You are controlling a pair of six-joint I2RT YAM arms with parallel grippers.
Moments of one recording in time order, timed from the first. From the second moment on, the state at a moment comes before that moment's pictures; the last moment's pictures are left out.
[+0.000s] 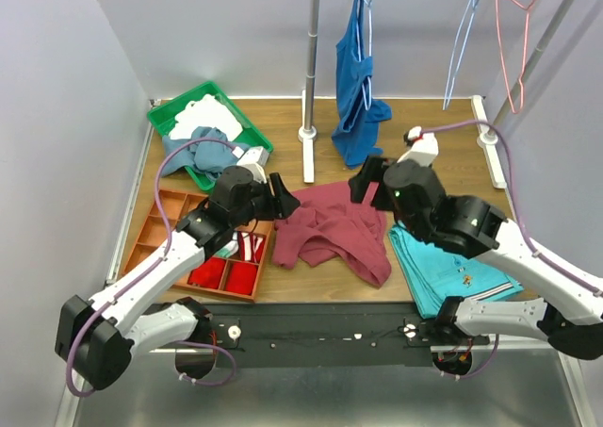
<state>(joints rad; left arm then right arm) -0.60 1.05 0.78 -0.19 0.12 -0.62 1.01 1.08 1.26 -0.76 0.67 0.77</state>
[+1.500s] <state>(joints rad) -0.60 0.77 0.96 -0.51 0.17 -0.45 0.14 1.77 2.07 -0.55 0.42 0.13</state>
